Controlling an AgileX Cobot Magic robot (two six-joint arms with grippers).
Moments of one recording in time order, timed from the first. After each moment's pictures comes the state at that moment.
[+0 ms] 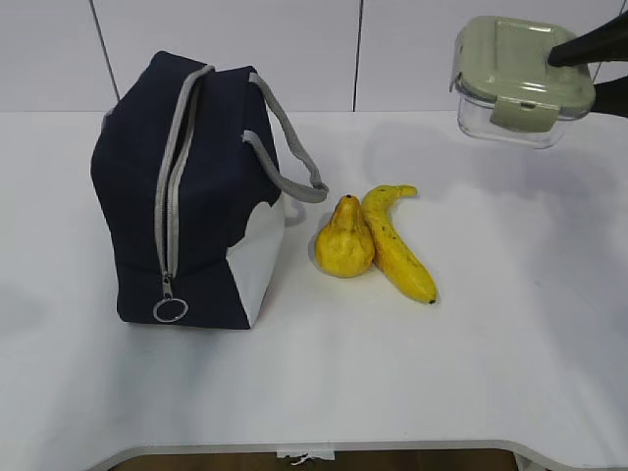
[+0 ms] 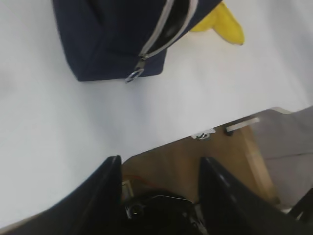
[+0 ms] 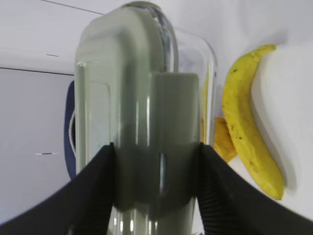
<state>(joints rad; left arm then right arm) -0.03 0.76 -0.75 -0.57 1.06 0.26 -0.36 1.66 -1.27 1.24 1.18 -0.51</state>
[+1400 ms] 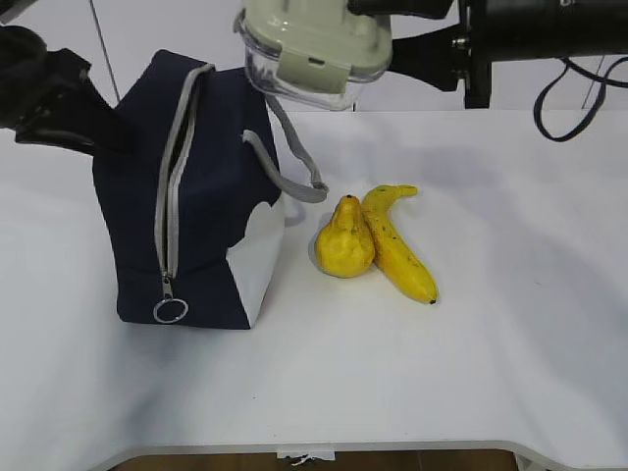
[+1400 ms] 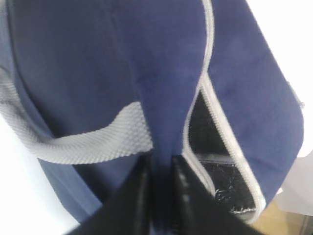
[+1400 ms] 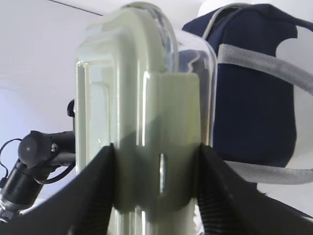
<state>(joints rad) -0.08 1.62 -1.28 -0.77 0.99 0.58 0.09 1.68 -1.26 1.57 1.01 -0.66</state>
